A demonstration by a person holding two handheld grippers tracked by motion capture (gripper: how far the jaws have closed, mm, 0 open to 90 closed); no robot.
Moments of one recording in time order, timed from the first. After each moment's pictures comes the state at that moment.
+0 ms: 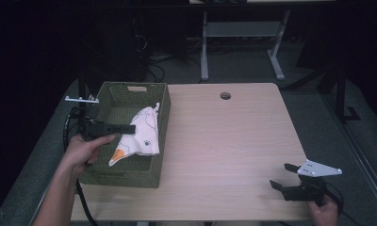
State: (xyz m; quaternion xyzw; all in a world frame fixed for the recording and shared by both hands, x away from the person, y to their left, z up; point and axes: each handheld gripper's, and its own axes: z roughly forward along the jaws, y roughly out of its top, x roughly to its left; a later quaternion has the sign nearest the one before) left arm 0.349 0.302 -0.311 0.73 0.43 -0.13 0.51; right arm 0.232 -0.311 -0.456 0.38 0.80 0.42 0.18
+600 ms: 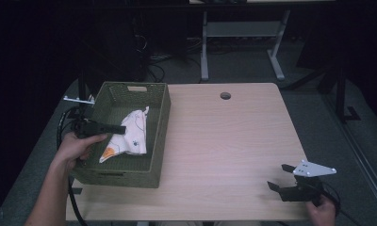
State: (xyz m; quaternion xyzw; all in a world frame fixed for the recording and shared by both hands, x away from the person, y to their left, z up) left arm 0.375 0.334 -0.335 0.77 0.44 -0.10 0.46; right arm 0.233 -0.304 -0.458 0.37 0.82 0.41 0.18
